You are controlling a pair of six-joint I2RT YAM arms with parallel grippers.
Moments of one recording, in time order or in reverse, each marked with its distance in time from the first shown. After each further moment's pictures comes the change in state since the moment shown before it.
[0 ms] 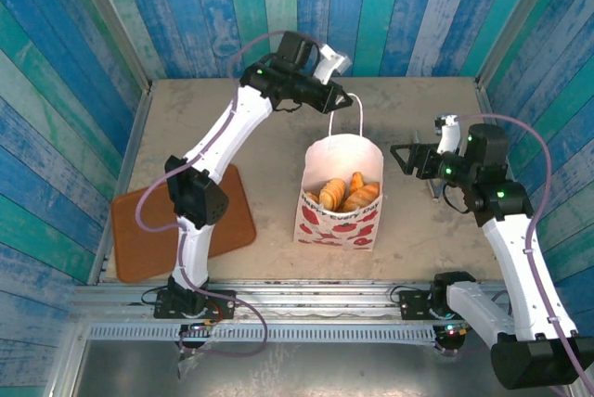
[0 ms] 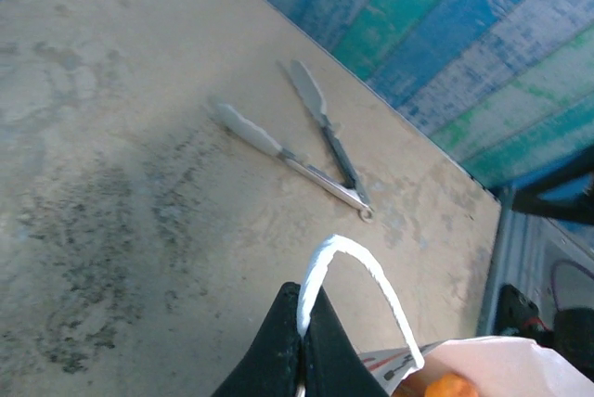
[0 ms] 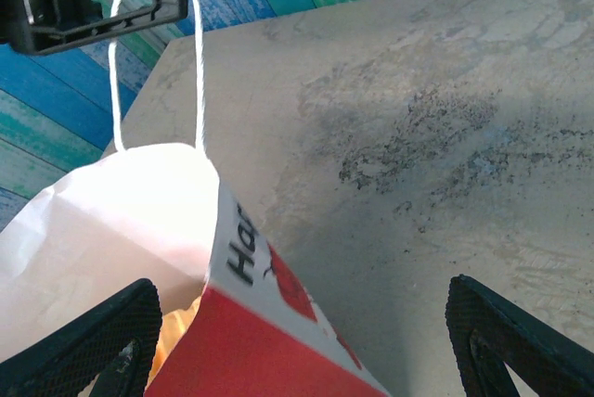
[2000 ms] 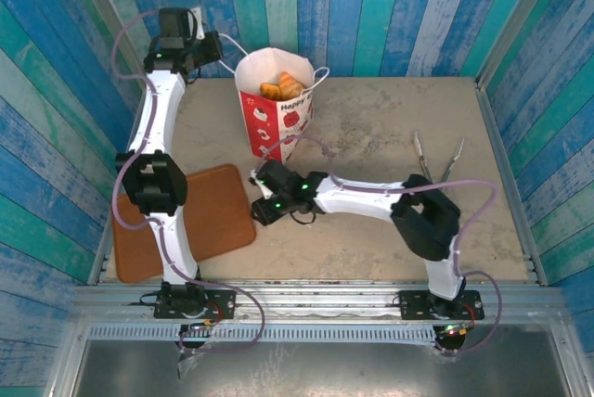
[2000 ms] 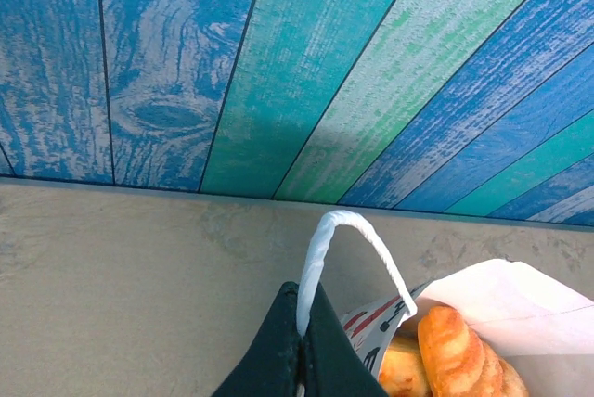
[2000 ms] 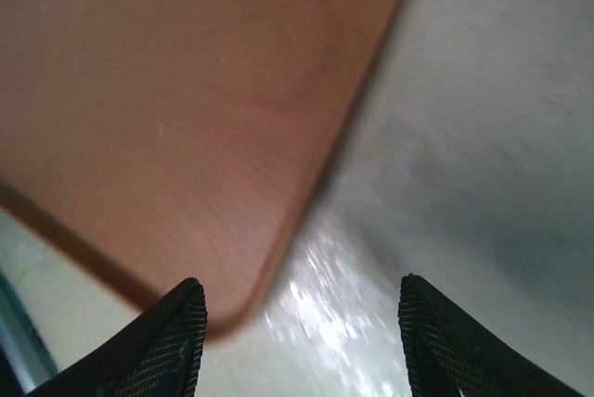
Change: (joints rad) left arm 0.542 -0.024 -0.058 0.224 -0.357 -0.211; right arm 0.977 1.109 0.472 0.234 0.391 0.137
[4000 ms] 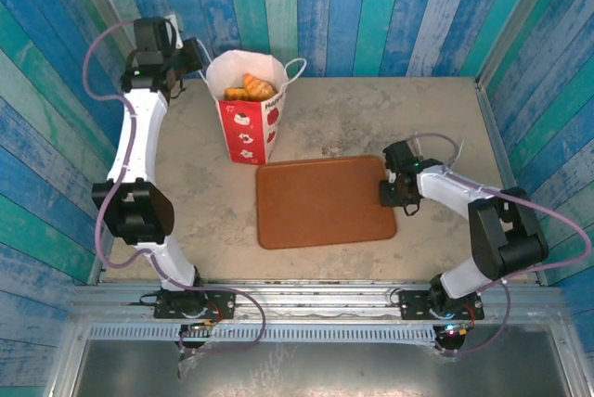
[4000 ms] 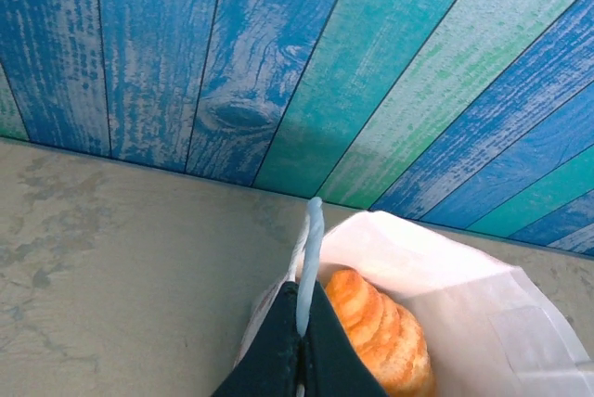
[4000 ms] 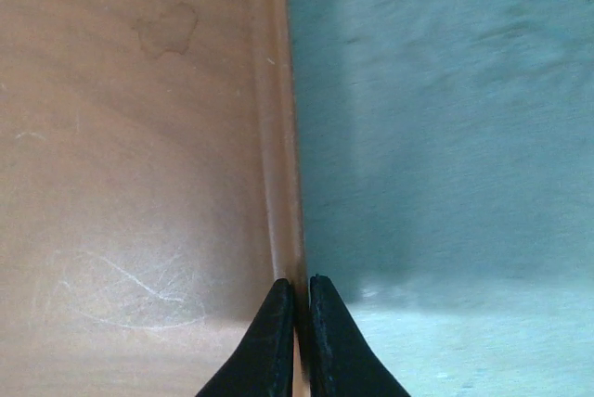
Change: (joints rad) left arm 0.051 -0.294 -0.305 0.056 -0.082 -0.026; right arm -0.739 -0.463 -0.598 -0.232 0.162 -0.097
